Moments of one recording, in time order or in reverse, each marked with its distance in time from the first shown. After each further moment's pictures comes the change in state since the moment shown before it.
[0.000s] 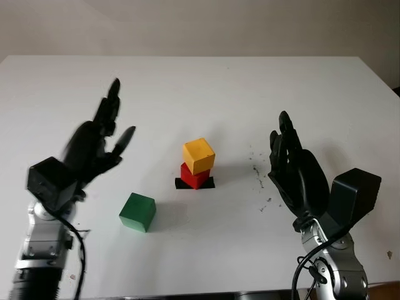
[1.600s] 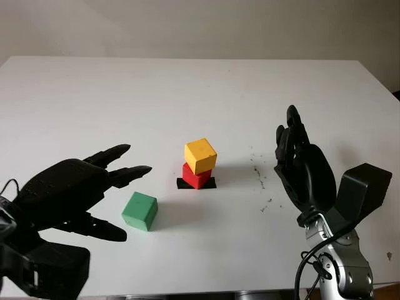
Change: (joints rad) left arm 0.411 0.297 -0.001 -0.543 0.606 0.014 -0.063; right arm -0.026 -0.011 -0.030 -0.006 0.028 0.020 0.000
